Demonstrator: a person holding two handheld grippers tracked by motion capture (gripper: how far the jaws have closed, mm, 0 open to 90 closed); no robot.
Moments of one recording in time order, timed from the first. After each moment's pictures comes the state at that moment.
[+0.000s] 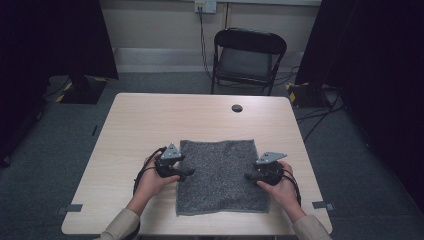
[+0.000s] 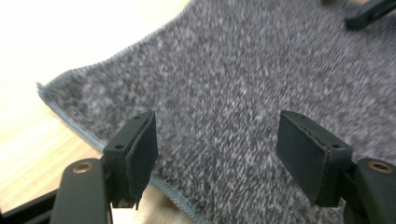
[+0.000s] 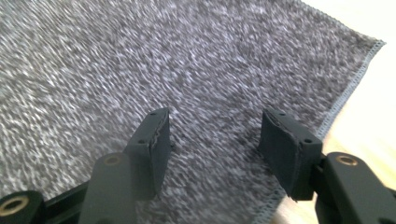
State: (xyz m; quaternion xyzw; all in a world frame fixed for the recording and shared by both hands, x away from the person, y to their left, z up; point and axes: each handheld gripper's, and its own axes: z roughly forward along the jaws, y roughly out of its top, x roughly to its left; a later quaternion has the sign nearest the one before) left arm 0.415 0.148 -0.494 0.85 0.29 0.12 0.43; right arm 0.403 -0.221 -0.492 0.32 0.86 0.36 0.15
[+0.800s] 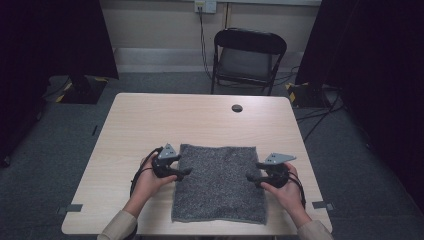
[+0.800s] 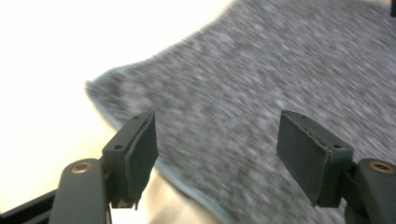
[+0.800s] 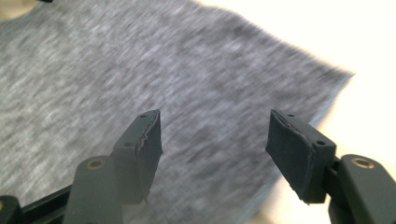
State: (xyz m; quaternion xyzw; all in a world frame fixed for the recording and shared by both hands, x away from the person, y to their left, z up) left arm 0.421 0.160 -0.483 0.83 0.33 0.14 0.42; right arm 0.396 -0.231 -0.480 0.35 0.83 0.40 0.15
